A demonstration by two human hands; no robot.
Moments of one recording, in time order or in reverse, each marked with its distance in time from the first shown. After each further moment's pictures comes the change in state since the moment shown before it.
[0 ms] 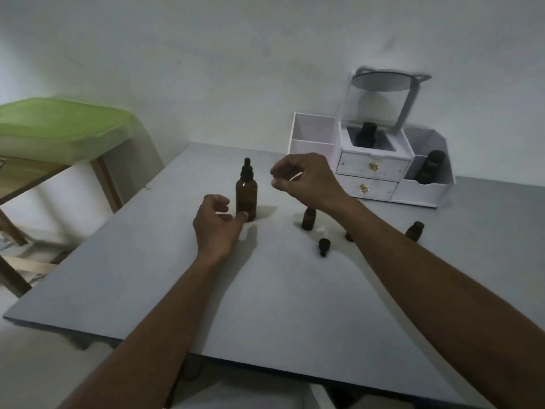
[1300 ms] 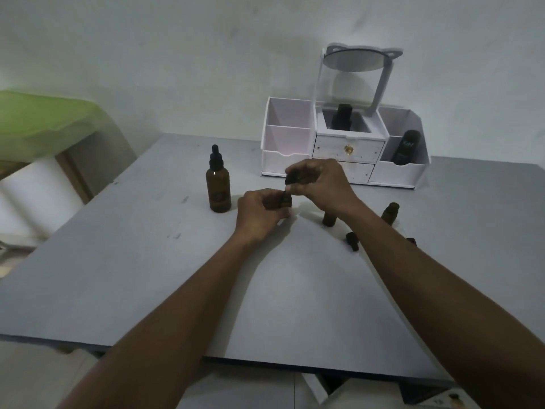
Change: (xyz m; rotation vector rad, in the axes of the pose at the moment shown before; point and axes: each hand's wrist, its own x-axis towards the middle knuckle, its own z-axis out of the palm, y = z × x) left_hand -0.019 0.029 0.098 -0.024 -0.419 0.173; right_hand -0.047 0.053 -0.035 0.086 0.072 0.193
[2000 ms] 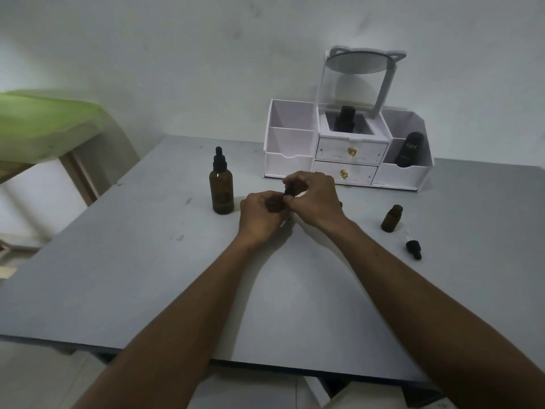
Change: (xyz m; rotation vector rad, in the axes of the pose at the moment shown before) left_hand -0.004 0.000 0.000 -0.004 0.015 0.018; right_hand -0.010 -0.003 0.034 -0.168 0.115 0.029
